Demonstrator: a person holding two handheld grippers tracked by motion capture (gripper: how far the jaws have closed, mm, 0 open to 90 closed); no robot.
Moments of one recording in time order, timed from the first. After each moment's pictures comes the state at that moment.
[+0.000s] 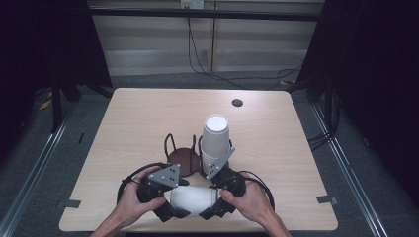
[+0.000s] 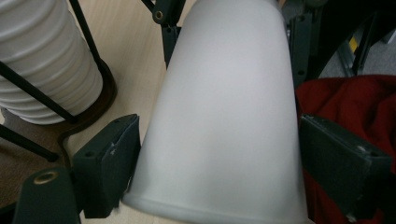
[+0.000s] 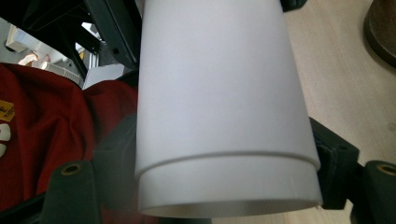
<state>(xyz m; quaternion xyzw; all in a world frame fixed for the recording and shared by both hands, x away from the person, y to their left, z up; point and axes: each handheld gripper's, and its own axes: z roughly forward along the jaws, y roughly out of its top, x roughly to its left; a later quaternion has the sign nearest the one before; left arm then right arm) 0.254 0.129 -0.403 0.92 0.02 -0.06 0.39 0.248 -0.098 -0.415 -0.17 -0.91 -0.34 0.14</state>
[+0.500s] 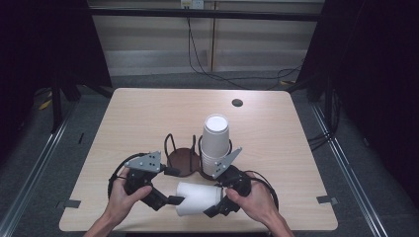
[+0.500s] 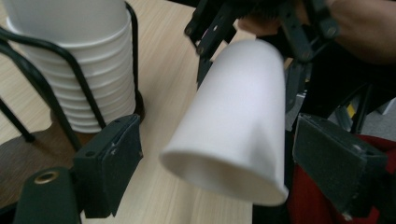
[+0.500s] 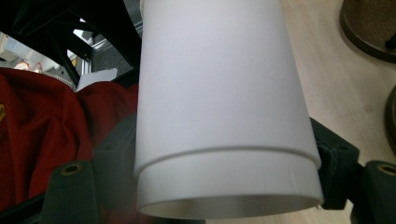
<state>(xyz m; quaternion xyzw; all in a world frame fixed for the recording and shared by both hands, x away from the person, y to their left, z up) 0.264 0.160 -0.395 0.87 0.10 -0.06 0.48 0.247 -0.113 -0.416 -0.19 -0.91 -0.35 0.13</state>
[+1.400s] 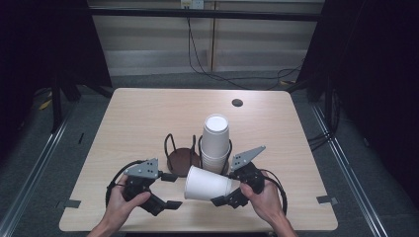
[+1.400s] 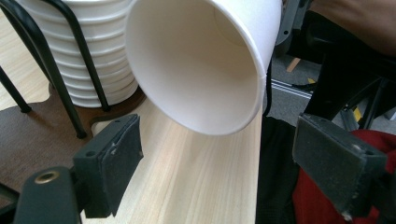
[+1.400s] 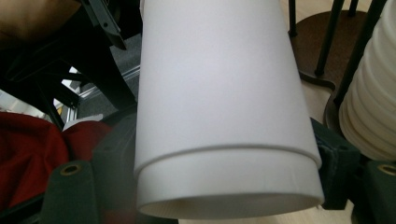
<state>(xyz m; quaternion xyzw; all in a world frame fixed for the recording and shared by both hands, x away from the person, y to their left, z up) 0.257 0.164 -0.418 0.87 0.12 -0.06 0.48 0.249 -0.147 -0.418 -0.23 -0.86 -0.44 0.08</state>
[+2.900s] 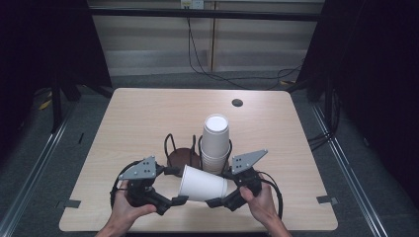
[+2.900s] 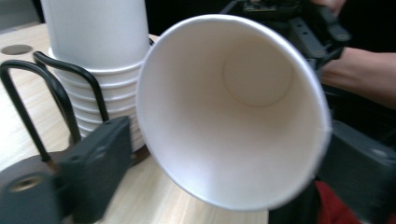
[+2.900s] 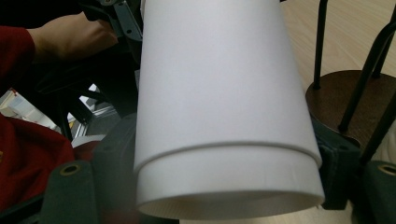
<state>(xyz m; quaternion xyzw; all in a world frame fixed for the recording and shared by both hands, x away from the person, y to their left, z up) 0.248 0.157 -0.412 0.81 0.14 0.00 0.56 0.244 -0.140 -0.419 -0.17 -0.84 -0.52 0.07</state>
